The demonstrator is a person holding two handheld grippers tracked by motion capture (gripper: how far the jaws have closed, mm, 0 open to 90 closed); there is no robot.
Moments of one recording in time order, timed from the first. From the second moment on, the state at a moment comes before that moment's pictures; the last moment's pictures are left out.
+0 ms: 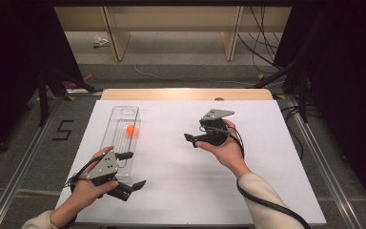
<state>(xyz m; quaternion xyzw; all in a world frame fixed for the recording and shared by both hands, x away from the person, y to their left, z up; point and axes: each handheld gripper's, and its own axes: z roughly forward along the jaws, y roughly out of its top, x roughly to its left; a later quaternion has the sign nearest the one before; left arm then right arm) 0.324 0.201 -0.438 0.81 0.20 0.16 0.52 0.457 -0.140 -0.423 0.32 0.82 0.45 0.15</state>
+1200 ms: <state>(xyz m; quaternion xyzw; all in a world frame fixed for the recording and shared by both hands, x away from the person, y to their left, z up) 0.325 0.202 -0.438 0.81 0.21 0.16 0.52 0.433 -0.189 -0.422 0.35 0.80 0.46 0.16</state>
